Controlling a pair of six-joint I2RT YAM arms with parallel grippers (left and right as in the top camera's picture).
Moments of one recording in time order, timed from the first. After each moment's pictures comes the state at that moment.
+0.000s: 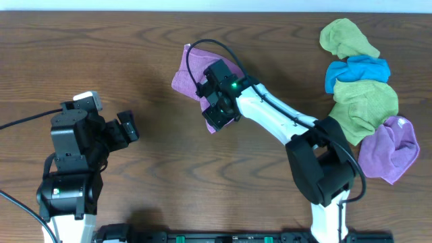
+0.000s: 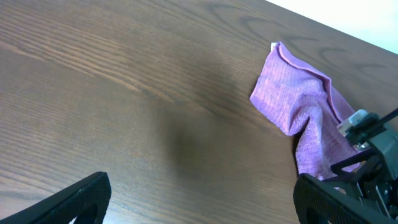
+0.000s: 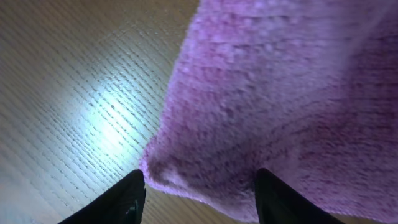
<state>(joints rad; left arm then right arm) 0.07 0.85 0.86 -0.72 0.06 -0.28 0.61 2.09 1.52 -0.76 -0.13 -0.10</state>
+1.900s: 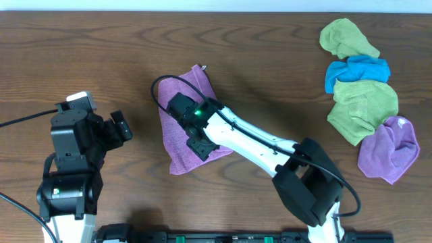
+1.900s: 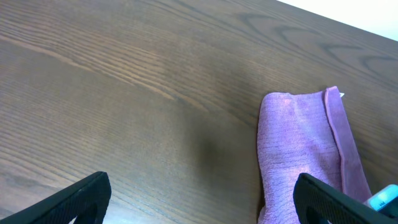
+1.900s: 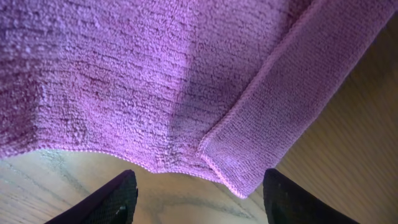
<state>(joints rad) 0.07 0.85 0.86 -0.71 -0.07 -0.25 0.88 2.05 1.58 -1.06 0.12 0.11</state>
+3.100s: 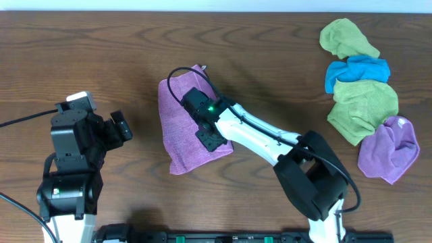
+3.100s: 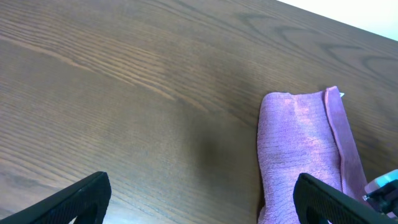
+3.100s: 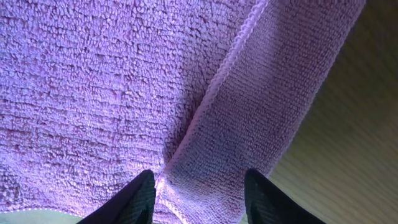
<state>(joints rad) 0.07 0.85 0.86 -0.71 -0.07 -0.25 0.79 2.05 1.46 -0.89 0.11 0.14</state>
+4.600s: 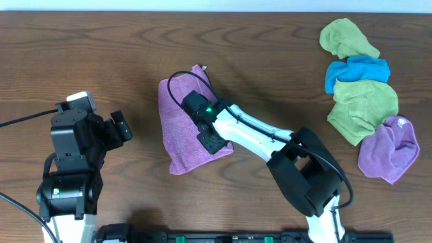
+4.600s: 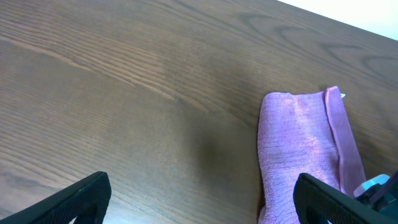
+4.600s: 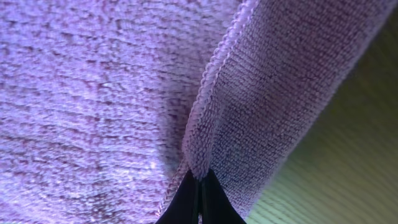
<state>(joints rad) 0.07 0.85 0.86 -0.71 -0.07 -0.25 0.79 2.09 1.46 -0.90 0.13 0.13</state>
